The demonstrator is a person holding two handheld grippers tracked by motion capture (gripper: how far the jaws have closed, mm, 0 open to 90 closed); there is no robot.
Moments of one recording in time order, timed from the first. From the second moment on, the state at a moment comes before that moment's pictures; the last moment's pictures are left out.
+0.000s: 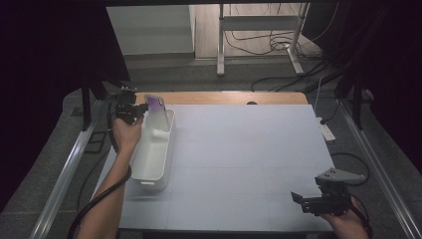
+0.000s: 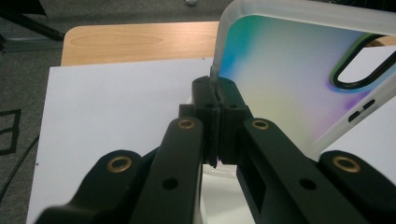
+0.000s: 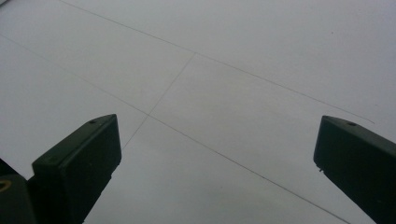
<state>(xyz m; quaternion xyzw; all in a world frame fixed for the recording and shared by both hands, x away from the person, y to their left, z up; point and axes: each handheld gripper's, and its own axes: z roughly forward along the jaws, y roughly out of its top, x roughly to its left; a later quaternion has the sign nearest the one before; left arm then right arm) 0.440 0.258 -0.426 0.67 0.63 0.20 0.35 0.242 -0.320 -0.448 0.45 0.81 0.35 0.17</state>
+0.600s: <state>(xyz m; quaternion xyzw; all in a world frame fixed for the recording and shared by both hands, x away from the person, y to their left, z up) 0.455 0.250 -0.442 0.67 0.64 0.20 0.32 0.242 -0.320 -0.448 0.45 0.81 0.35 0.16</state>
